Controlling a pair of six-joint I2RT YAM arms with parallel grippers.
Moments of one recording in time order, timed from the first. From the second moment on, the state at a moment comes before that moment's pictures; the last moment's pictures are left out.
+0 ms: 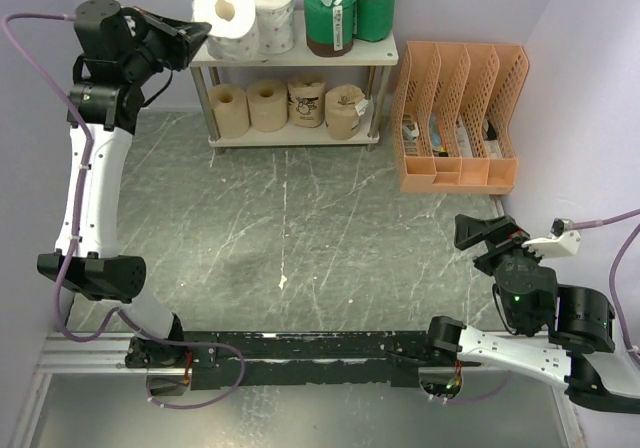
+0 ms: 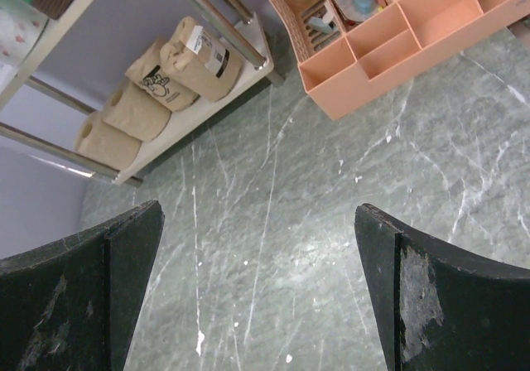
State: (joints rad) left arm -0.13 1.64 2.13 -0.56 0.22 -1.21; right arm 1.18 0.37 1.12 -1.23 1.20 1.10
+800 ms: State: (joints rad) left arm -0.05 1.87 2.16 -0.39 0.08 -1.32; right arm 1.18 0.26 1.03 -1.26 1.19 1.15
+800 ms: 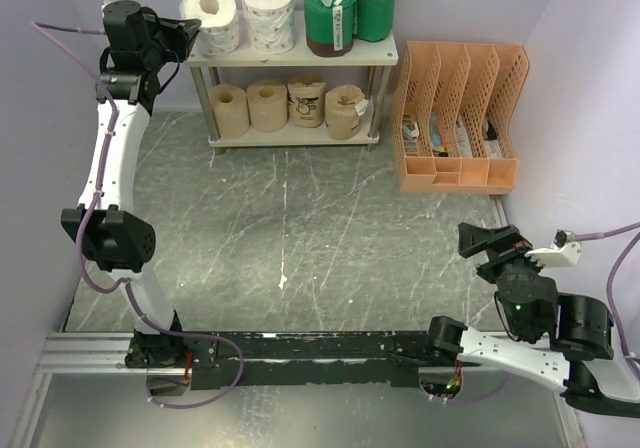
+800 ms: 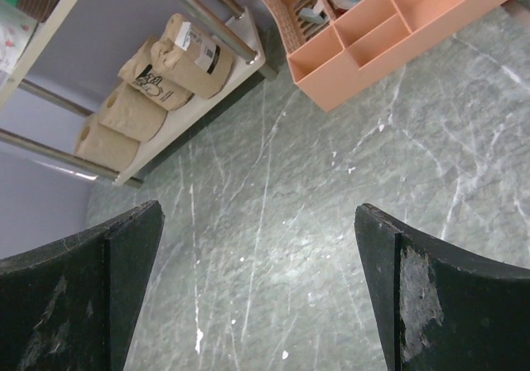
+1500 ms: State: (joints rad) left arm -0.05 1.81 2.11 -0.17 0.02 -1.29; right arm 1.18 0.51 1.04 -1.36 1.27 1.44
